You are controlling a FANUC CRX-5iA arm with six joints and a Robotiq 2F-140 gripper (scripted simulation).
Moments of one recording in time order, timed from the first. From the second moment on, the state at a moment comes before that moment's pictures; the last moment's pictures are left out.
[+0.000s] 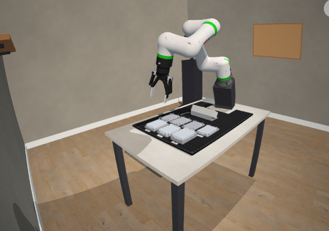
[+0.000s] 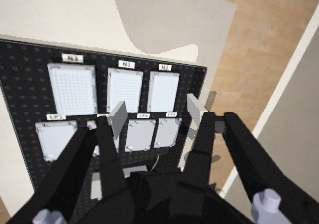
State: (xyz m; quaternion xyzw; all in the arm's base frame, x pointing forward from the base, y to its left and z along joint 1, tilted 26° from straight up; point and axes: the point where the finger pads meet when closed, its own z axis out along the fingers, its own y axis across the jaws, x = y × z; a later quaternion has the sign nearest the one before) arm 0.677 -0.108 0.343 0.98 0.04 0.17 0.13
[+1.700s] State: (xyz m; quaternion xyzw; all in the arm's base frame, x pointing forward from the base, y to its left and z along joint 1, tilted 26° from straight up) arm 0.309 -0.012 0.052 0.97 -0.06 0.21 -0.05
